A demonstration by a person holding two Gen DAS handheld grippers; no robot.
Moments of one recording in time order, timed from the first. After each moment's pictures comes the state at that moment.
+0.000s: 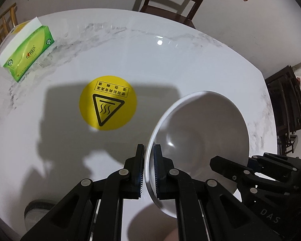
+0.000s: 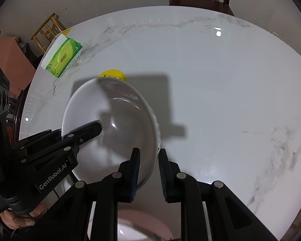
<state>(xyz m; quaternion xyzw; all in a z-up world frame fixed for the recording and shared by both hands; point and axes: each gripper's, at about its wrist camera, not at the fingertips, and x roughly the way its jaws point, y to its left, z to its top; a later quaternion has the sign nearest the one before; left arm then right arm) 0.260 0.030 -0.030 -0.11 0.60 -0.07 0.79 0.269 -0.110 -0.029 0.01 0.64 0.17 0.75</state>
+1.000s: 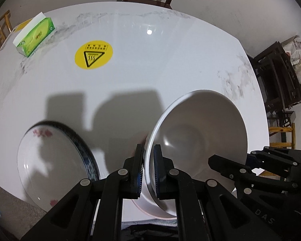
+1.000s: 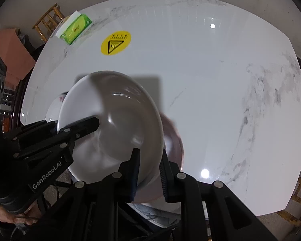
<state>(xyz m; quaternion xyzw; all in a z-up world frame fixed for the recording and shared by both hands) 0.124 -0.013 0.008 -0.07 0.62 -0.11 0.77 0.119 -0.146 0.001 0.00 0.66 0.15 0.73</state>
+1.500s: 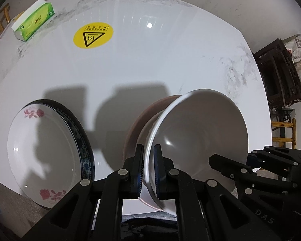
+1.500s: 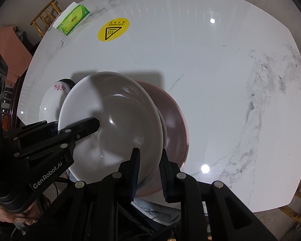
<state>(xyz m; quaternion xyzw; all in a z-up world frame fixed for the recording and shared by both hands) 0.103 -0.013 -0.019 -0.08 0.64 -0.11 0.76 0.103 -0.144 -0.023 0.00 0.68 0.15 0.72</state>
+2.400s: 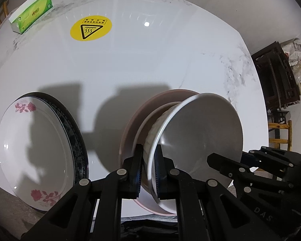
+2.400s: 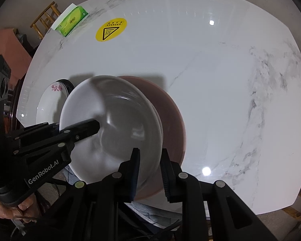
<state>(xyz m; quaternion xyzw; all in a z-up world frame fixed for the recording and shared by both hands) 0.099 -0.008 -0.034 -0.10 0.64 -0.12 0.75 0.099 -0.151 -0.032 0.01 0.67 0.15 0.73</state>
